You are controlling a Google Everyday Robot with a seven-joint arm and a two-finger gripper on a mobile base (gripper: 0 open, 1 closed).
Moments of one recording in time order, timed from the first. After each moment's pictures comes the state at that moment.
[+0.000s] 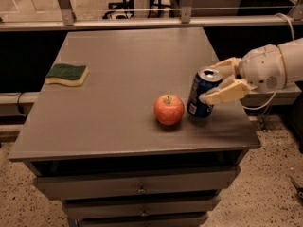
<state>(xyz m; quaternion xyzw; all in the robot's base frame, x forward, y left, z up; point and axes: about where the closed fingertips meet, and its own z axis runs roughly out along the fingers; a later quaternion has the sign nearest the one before) 0.510 -0.152 0.916 -0.56 0.65 0.29 0.42</state>
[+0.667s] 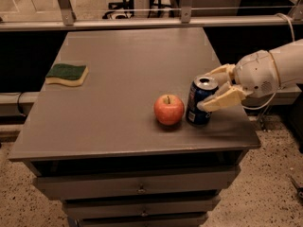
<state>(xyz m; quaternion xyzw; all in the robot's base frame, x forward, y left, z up) 0.506 -0.148 0.896 -0.59 0.64 0.29 0.40</state>
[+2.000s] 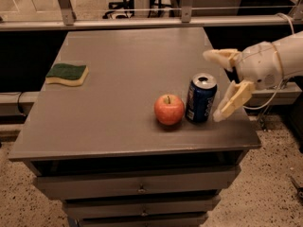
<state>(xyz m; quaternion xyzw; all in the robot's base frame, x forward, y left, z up) 0.511 -0.149 0.914 -0.61 0.62 0.28 0.41</state>
